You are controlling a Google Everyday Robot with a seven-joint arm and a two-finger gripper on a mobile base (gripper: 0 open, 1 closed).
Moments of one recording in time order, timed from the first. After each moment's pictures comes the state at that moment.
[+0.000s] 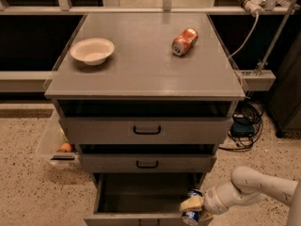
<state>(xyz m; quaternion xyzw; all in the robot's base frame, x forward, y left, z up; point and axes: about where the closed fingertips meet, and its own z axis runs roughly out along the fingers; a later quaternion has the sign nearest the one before) 0.396 -0.173 0.352 -0.08 -0.91 -0.39 0.11</state>
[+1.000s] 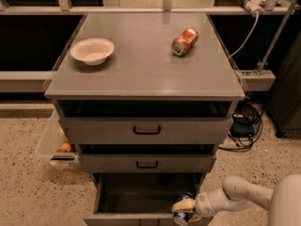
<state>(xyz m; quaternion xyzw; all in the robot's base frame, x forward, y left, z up) 0.417 -0.148 0.278 -0.09 -0.88 -0.45 0.11</state>
